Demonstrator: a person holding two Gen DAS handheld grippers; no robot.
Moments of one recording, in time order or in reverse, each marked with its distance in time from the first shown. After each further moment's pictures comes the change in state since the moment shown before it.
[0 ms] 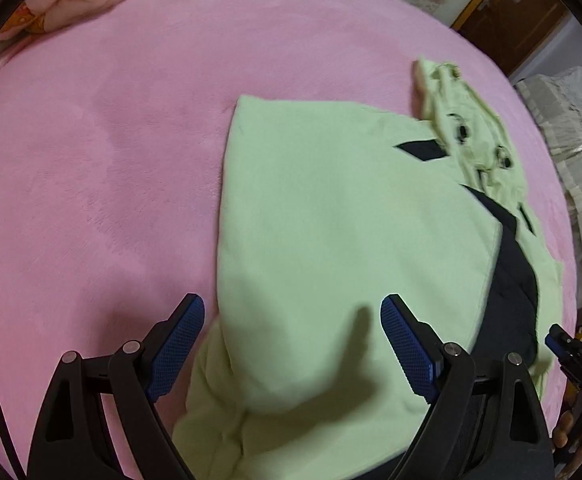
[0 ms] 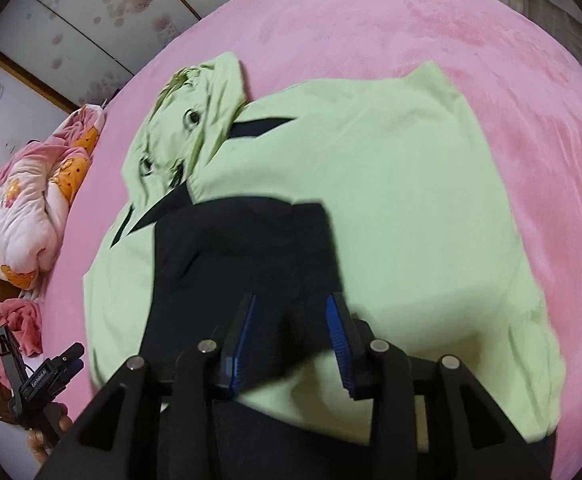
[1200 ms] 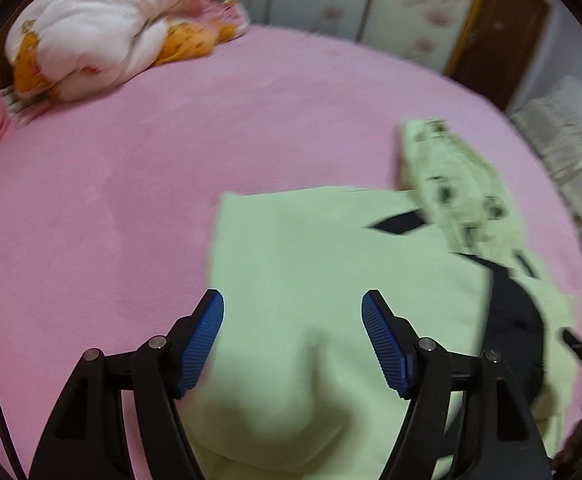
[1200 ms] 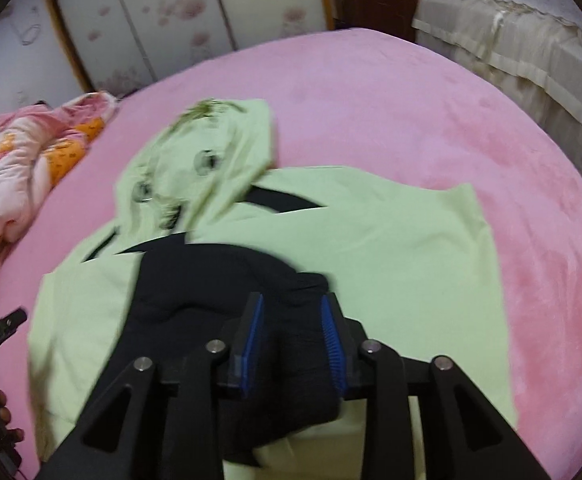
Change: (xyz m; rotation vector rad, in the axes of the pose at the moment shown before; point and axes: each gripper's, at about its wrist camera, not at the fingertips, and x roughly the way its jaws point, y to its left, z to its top) left arm -0.030 -0.052 -0.002 0.068 -0.307 0.055; right arm -0.001 0.046 0.017 -0.257 -0.225 -0.110
